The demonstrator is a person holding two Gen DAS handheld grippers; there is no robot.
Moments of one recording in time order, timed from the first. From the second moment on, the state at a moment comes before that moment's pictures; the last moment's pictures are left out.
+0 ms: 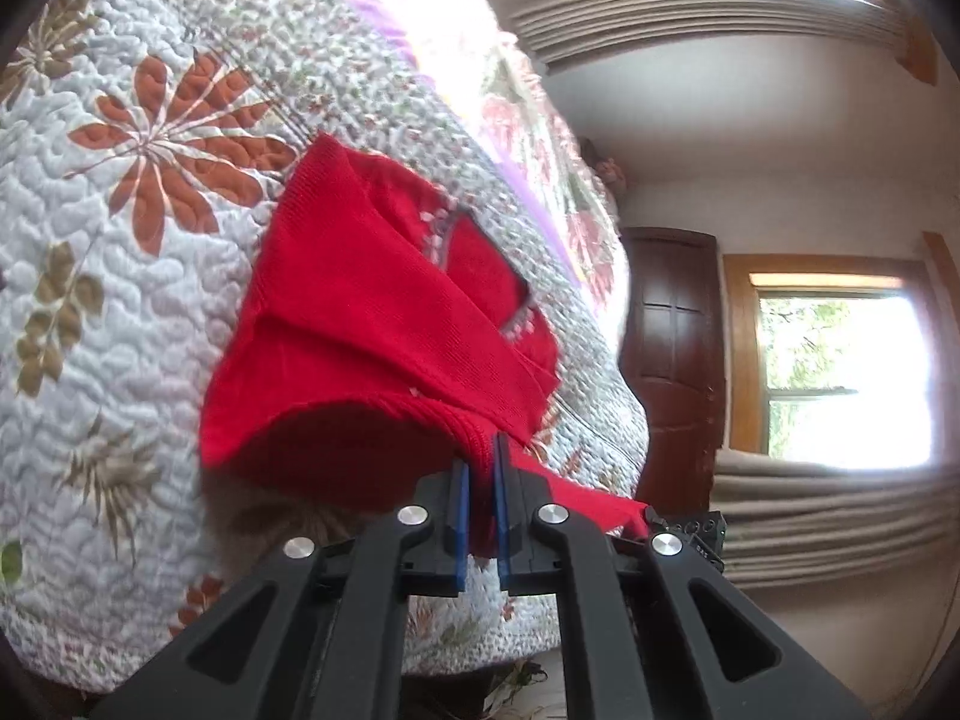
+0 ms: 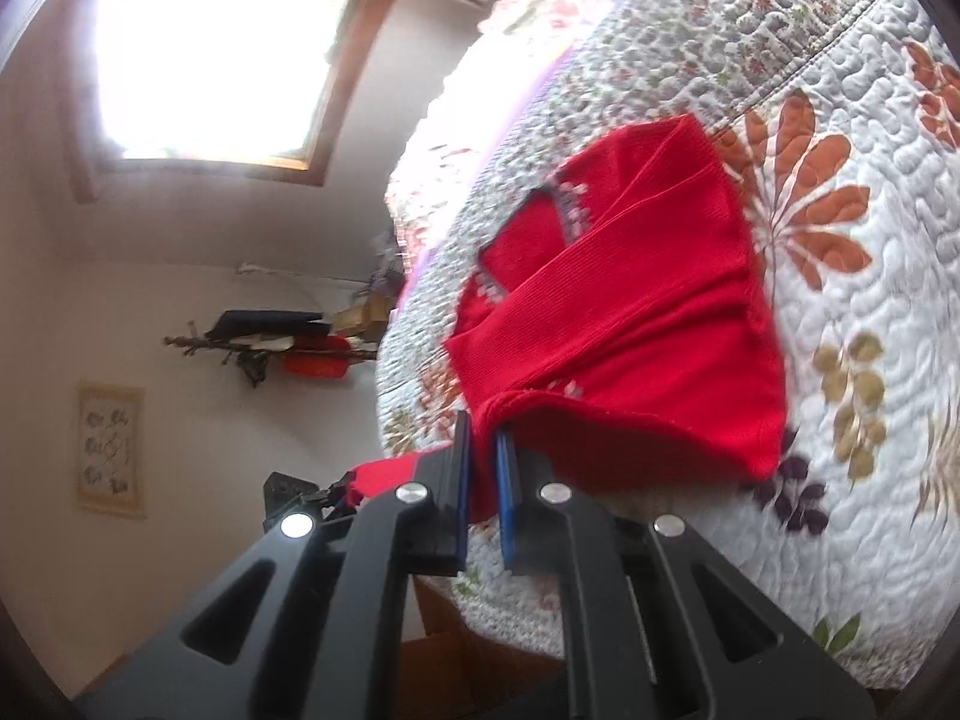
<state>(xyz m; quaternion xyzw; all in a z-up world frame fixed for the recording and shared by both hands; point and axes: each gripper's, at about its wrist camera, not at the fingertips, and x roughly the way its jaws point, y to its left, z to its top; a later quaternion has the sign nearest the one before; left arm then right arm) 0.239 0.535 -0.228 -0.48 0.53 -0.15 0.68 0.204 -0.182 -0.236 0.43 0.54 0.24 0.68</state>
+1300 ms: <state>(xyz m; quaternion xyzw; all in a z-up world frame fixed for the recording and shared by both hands) 0.388 0.515 -0.340 -0.26 0.61 -0.13 0.74 0.350 -0.131 -0.351 0.16 0.61 0.16 0.76</state>
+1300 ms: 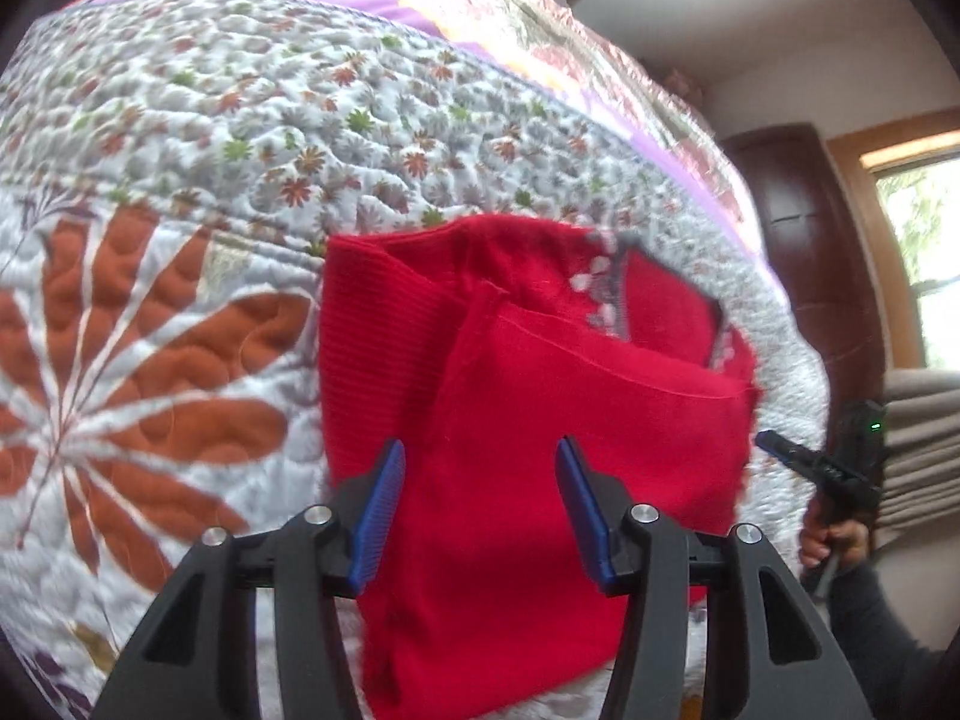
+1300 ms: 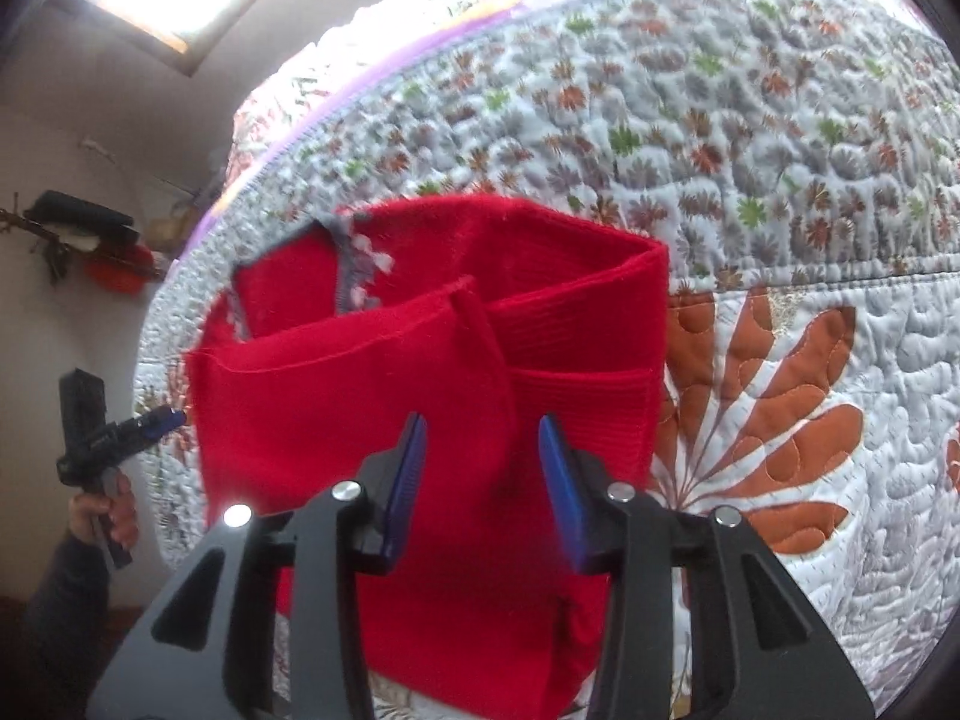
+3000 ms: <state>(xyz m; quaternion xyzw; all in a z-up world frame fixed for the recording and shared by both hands) 0.393 0.472 -0.282 -0.08 0.53 -0.15 0.83 0.352 -0.094 -0.309 0.15 0.52 0.21 0.82</state>
